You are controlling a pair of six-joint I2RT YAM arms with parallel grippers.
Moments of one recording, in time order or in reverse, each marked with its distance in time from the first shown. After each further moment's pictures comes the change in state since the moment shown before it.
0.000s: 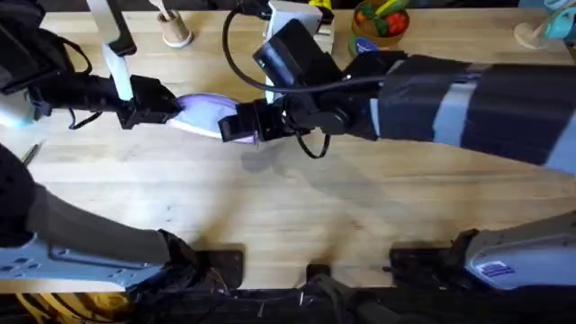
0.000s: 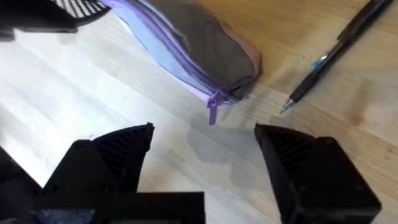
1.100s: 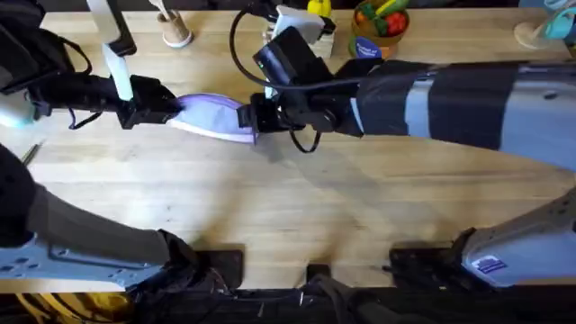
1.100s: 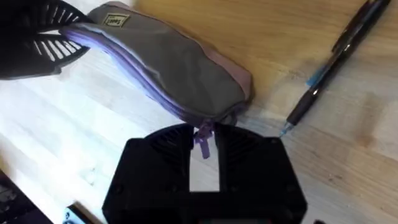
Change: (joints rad) left arm 0.000 0.000 0.000 0.000 0.000 0.000; right arm -0.030 0.089 -0.007 0.140 0.004 0.066
